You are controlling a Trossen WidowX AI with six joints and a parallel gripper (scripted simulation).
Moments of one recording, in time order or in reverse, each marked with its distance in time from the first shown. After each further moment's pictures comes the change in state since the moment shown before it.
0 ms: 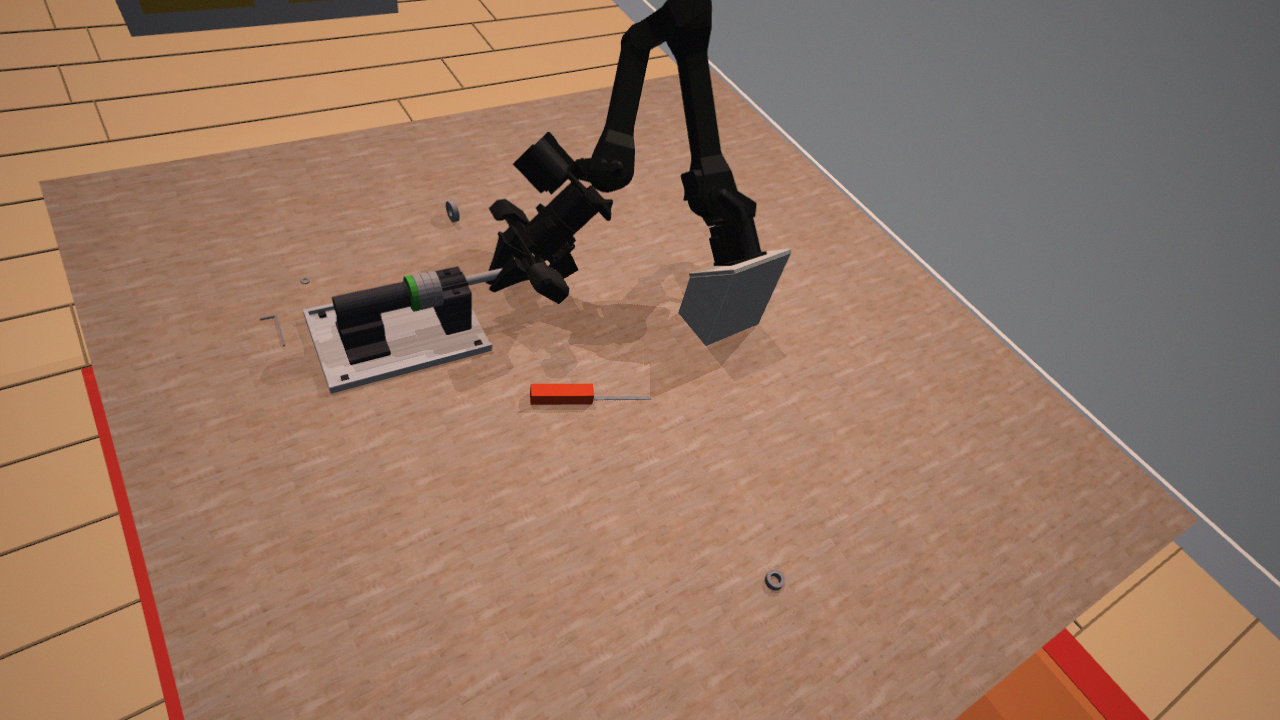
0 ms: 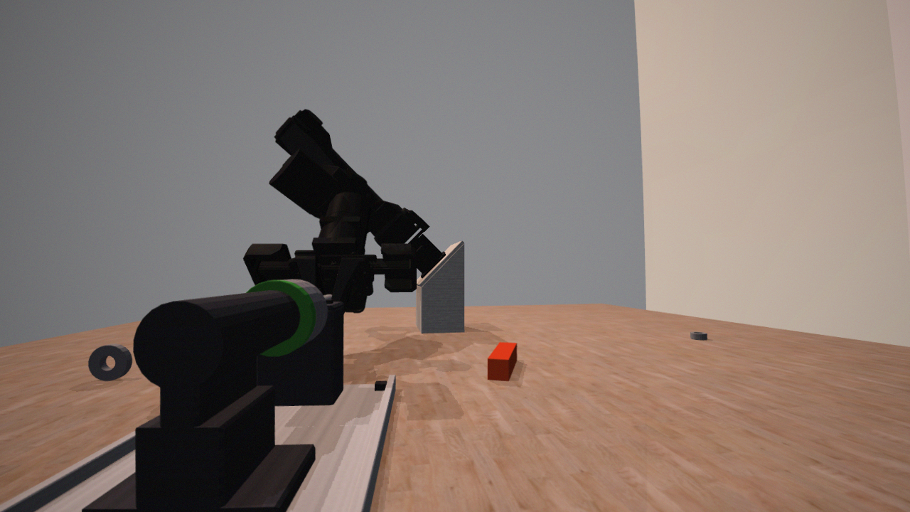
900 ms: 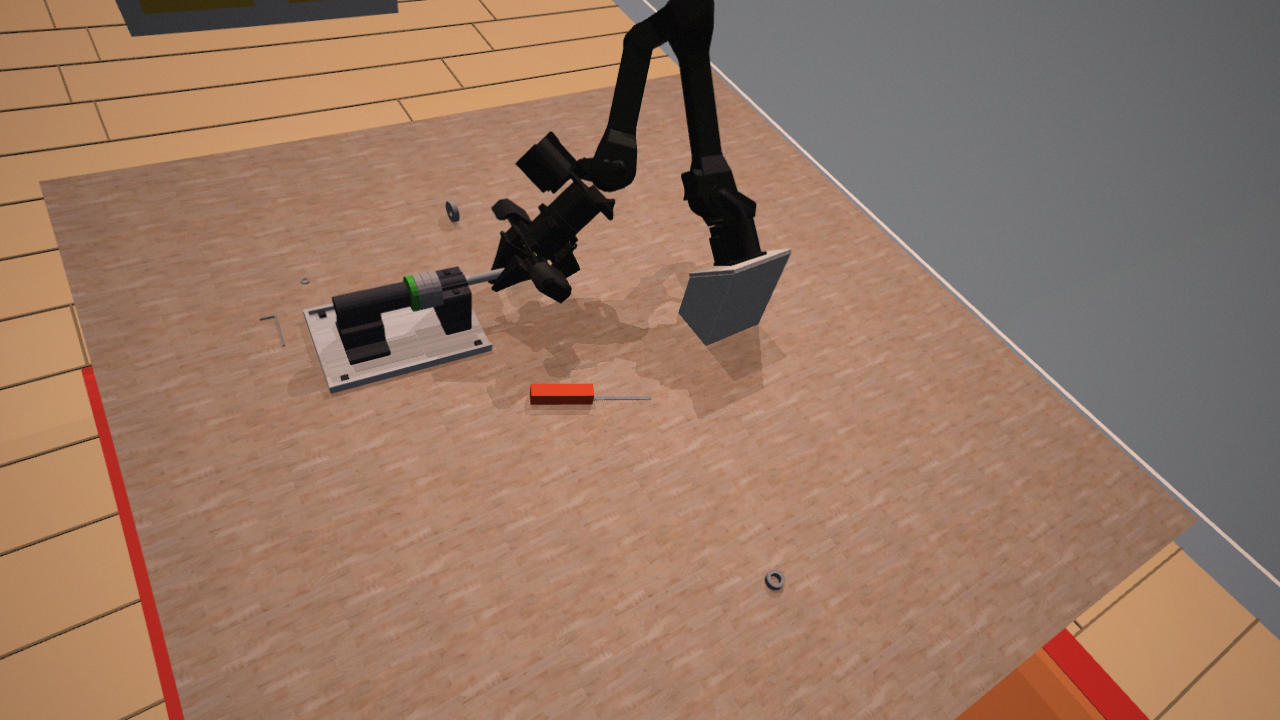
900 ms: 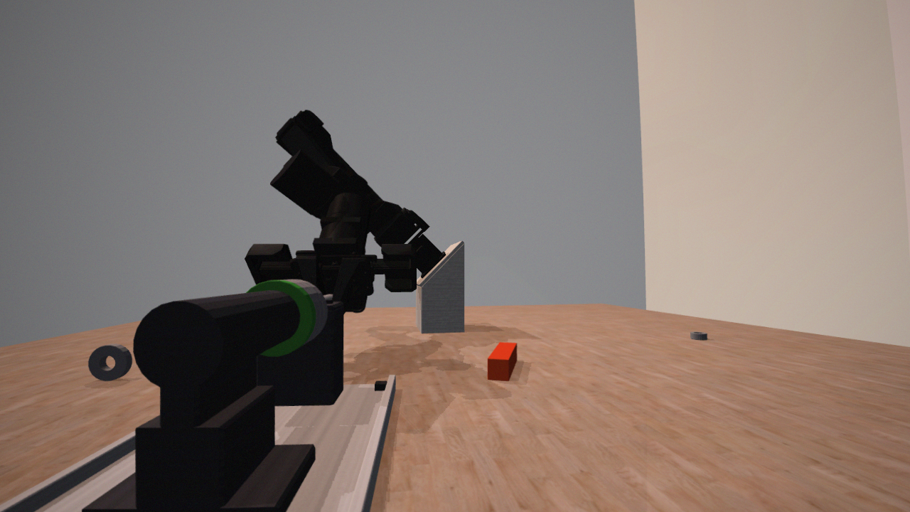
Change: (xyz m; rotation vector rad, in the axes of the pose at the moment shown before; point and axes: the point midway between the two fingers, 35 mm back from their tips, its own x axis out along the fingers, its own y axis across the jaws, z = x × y) arm -0.003 0.000 0.003 0.000 0.000 0.000
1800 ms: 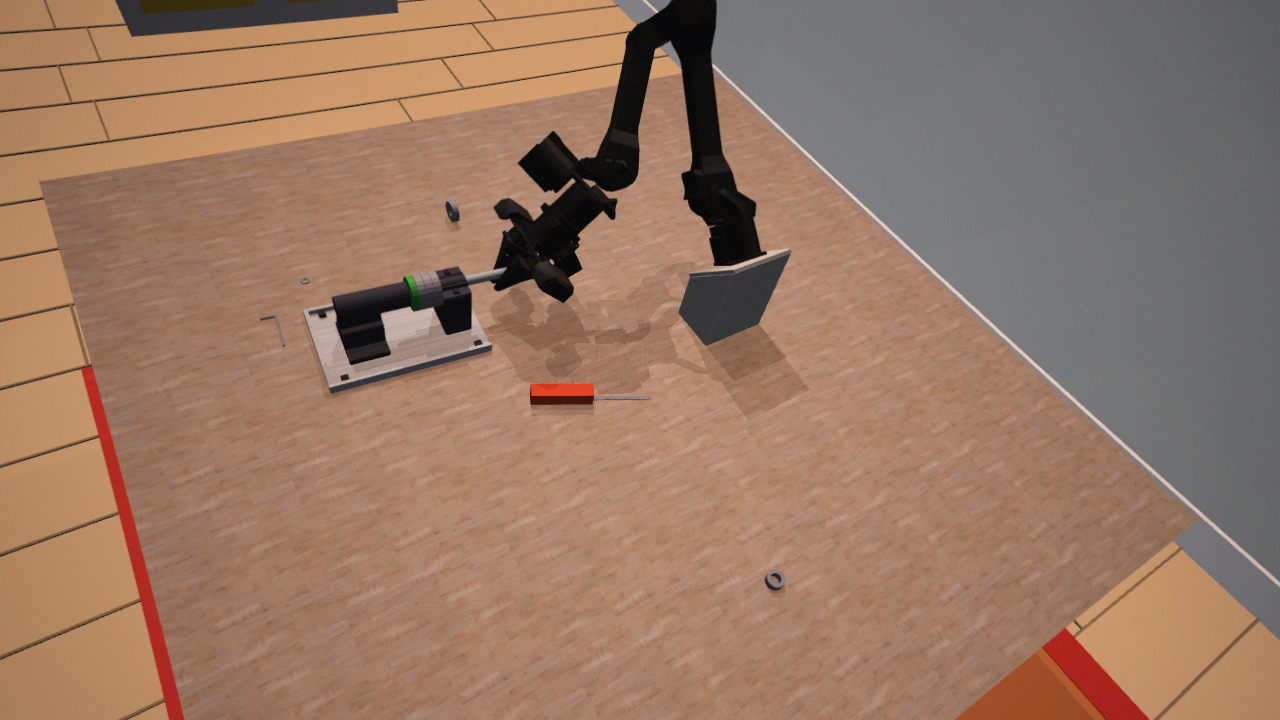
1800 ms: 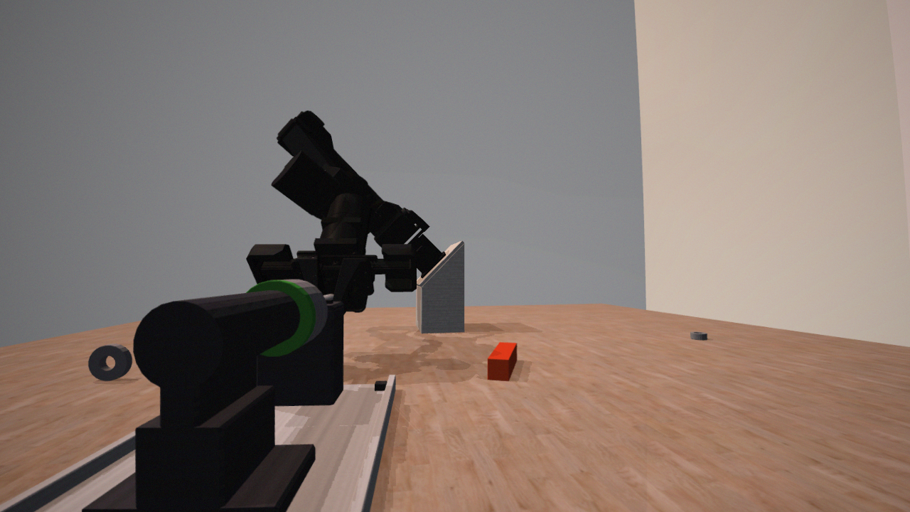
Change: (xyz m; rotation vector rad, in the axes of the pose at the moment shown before) arm -0.003 0.000 0.003 0.000 0.000 0.000
